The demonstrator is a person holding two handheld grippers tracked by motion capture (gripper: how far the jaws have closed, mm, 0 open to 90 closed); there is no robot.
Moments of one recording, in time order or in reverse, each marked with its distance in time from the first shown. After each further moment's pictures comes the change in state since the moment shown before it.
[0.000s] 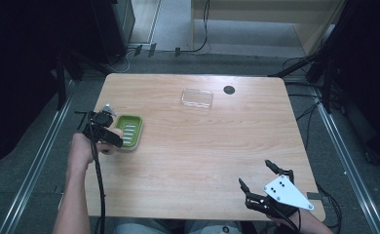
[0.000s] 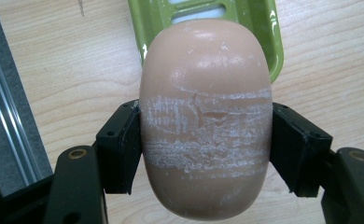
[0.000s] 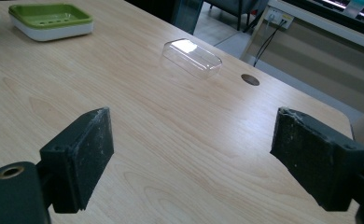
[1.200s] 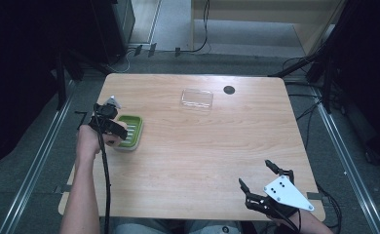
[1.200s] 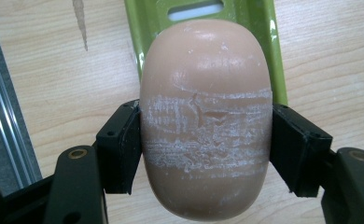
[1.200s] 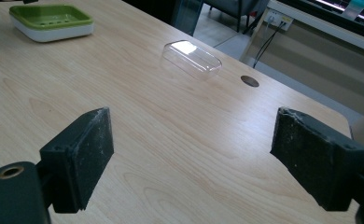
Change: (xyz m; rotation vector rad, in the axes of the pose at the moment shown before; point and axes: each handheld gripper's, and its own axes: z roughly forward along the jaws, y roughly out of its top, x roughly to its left) left arm 0.001 0.029 0.011 -0.007 0.002 -0.027; right arm 0.000 0.000 -0.001 -0.006 -0.002 -0.006
